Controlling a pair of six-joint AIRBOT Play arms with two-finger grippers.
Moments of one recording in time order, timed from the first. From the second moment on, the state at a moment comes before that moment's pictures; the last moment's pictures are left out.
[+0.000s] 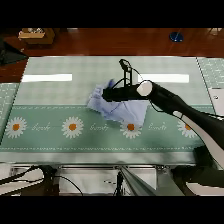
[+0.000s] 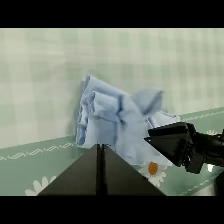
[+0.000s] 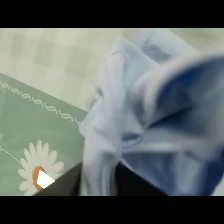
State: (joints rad) left arm 0.40 -1.33 1.64 0.77 -1.56 -1.34; right arm 0.59 -1.51 1.15 -0.76 0.56 1.45
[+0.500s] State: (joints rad) left arm 0.41 -1.34 1.64 0.84 -1.58 -1.32; right arm 0.18 -1.31 1.14 -1.09 1.04 1.42
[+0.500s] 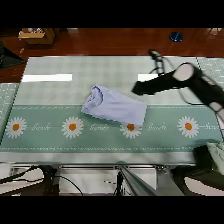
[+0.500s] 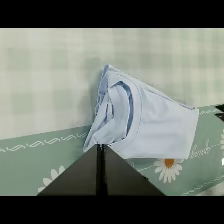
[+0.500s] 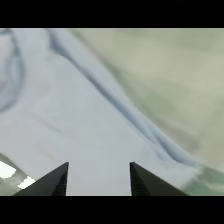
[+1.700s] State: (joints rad) left arm 0.40 -1.38 1.64 0.92 -1.65 -1.32; right arm 0.05 -1.31 0.47 -0.22 0.72 1.09
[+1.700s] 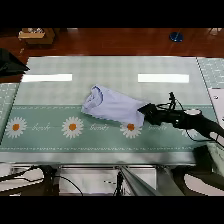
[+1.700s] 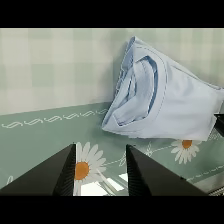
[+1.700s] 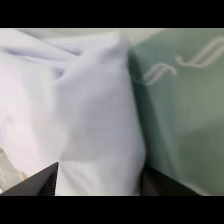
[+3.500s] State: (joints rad) left arm 0.44 -1.65 1.64 0.92 -1.48 -1.23; right arm -1.37 -0.76 1.07 -2.04 1.76 1.52
